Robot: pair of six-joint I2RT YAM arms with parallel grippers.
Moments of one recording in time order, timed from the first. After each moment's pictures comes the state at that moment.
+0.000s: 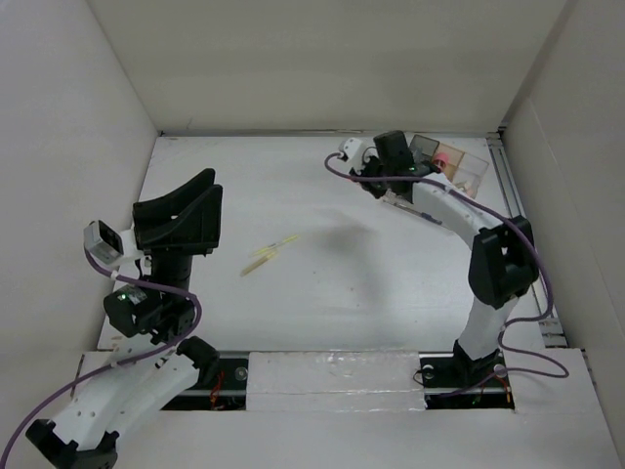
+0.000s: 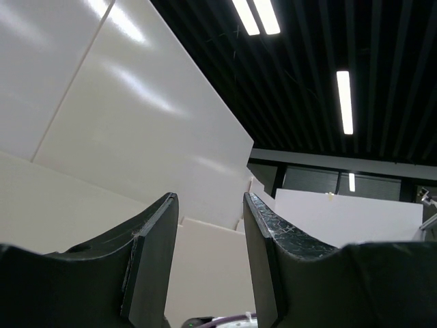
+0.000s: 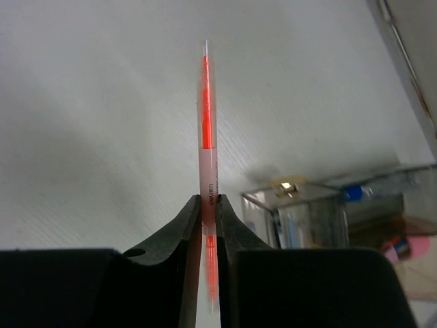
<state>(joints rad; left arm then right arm) -0.59 0.59 0.68 0.95 0.00 -0.60 0.46 1.85 1.53 -0.43 -0.17 -0.57</state>
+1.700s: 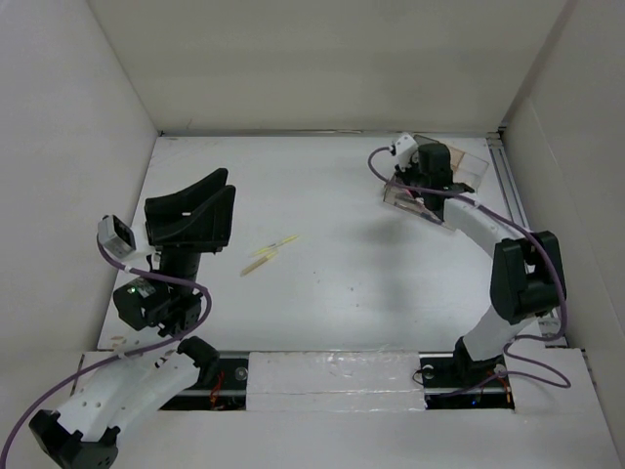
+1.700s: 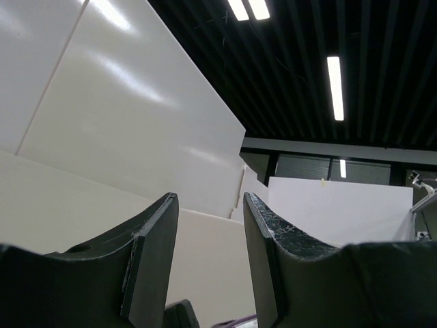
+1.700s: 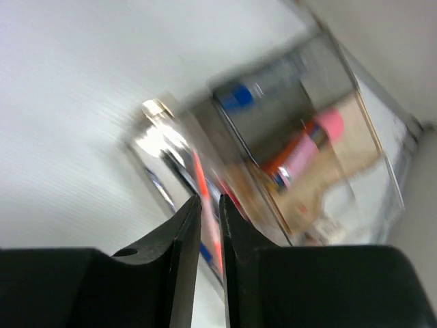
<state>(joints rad) -0.59 0.64 0.66 1.03 0.06 -0.60 0.22 1.66 1.15 -0.06 0.10 -0.49</state>
